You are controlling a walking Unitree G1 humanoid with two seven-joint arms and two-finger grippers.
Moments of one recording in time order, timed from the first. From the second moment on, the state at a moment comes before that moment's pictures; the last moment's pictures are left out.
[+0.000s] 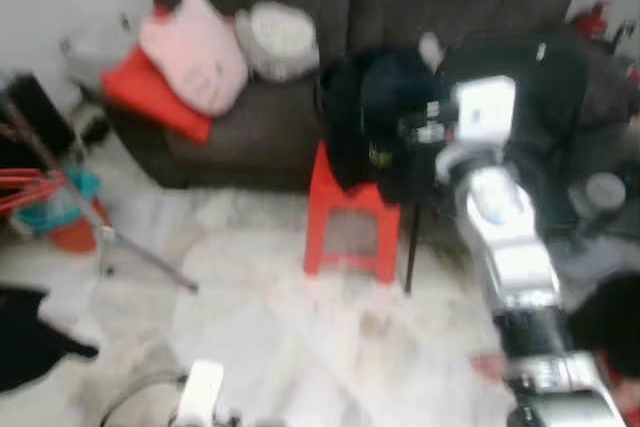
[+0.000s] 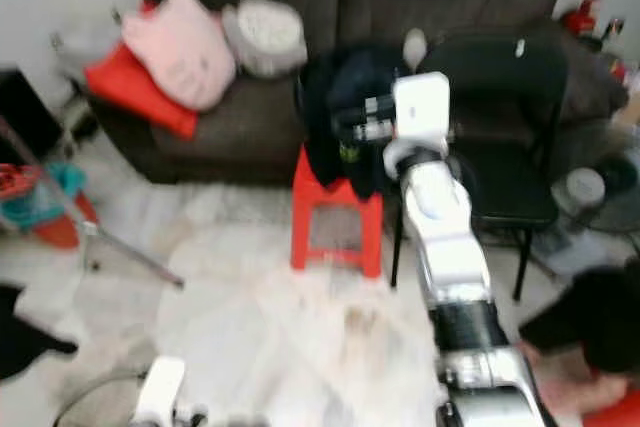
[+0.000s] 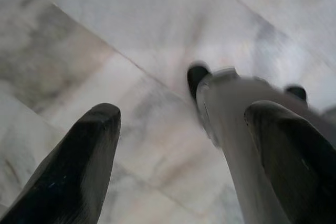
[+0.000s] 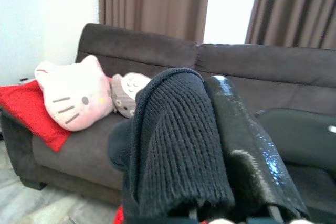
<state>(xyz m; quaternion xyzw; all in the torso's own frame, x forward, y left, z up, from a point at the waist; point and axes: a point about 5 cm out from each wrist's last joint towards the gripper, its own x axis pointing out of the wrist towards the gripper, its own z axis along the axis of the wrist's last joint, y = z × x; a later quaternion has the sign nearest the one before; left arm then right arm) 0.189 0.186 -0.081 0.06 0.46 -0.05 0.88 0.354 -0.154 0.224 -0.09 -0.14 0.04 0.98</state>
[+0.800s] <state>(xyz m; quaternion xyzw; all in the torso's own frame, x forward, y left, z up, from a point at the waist) 0.188 0.191 -0.081 0.07 0.47 -0.05 0.88 0.350 -0.178 0.116 -0.04 0.10 0.01 0.99</state>
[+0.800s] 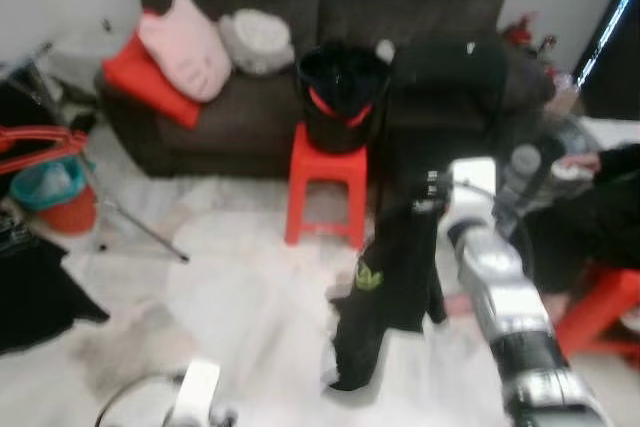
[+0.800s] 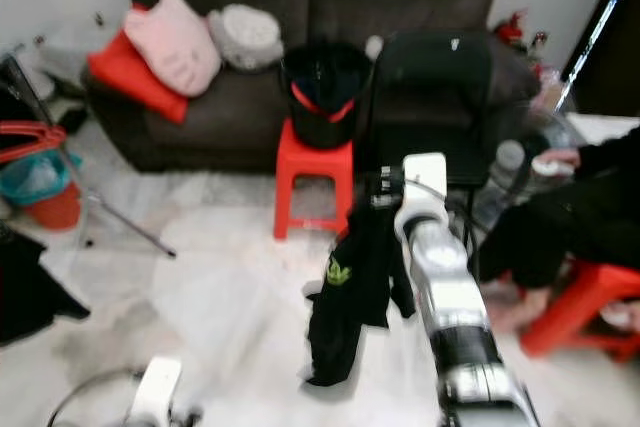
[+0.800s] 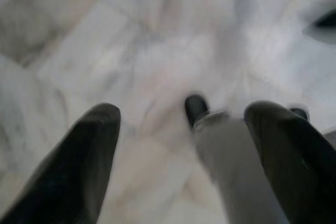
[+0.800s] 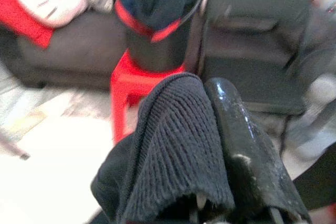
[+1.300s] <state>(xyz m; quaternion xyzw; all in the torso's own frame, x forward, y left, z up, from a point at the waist) 0.189 0.189 -0.081 0.07 0.47 -0.05 0.88 0.299 -0.194 0.012 0.05 0.26 -0.03 0.96</state>
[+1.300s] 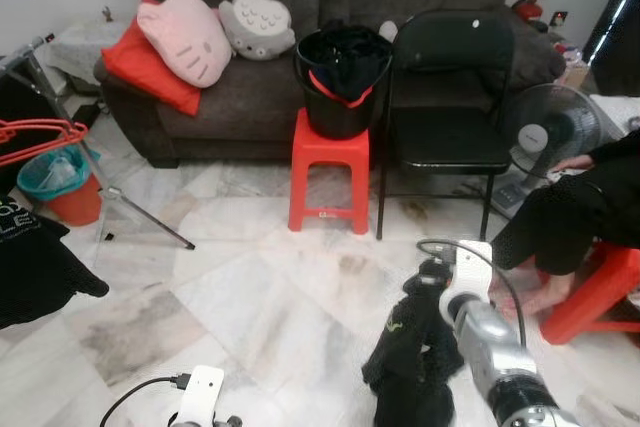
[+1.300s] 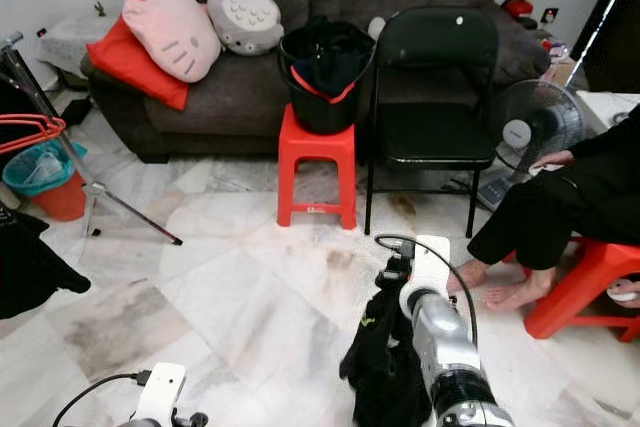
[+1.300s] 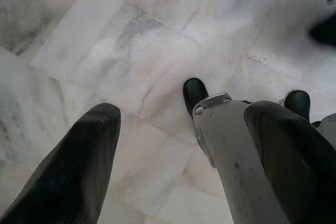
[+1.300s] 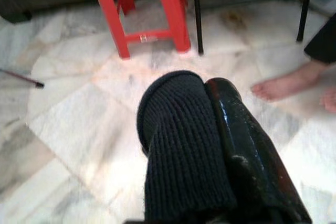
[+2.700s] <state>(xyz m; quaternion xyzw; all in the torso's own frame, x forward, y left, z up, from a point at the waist) 0.189 0.189 -0.081 0.07 0.47 -0.05 0.88 0.236 -0.231 -0.015 0.05 0.17 -0.18 0.97</state>
